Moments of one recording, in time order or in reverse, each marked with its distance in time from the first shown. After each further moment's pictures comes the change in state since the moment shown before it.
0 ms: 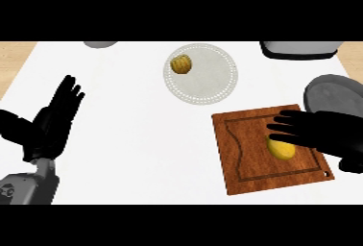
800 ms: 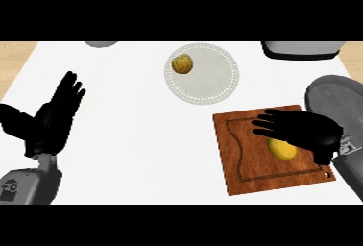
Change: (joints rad) left arm -0.030 -0.049 0.051 0.012 -0.054 -0.046 0.025; right arm -0.030 0.231 -0.020 0.185 0.273 -0.020 0.006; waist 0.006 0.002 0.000
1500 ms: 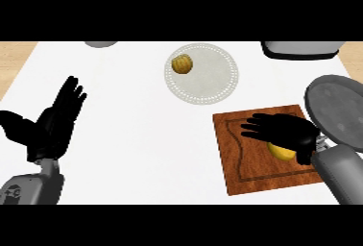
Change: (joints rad) left arm 0.032 -0.049 0.028 -0.017 -0.046 -0.034 -0.006; right arm -0.011 0.157 -0.042 0.135 0.137 -0.019 -0.045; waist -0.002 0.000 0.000
